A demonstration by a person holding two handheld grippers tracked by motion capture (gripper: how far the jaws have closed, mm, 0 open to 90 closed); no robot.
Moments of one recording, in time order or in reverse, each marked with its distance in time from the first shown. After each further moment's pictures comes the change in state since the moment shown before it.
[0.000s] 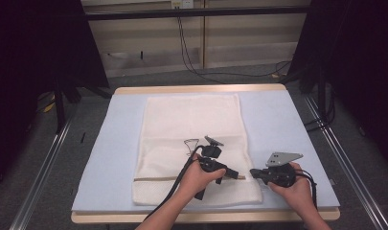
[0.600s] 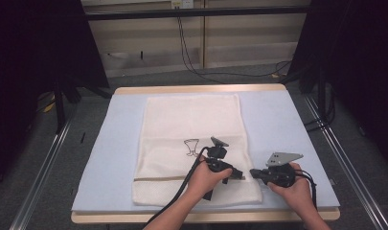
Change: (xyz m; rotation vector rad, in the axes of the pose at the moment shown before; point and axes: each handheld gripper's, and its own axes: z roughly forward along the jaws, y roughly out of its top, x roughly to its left) left arm -0.003 0.004 0.021 -0.008 0.014 -0.078; right arm 0.000 -0.001 0.001 -0.001 -0.007 0.025
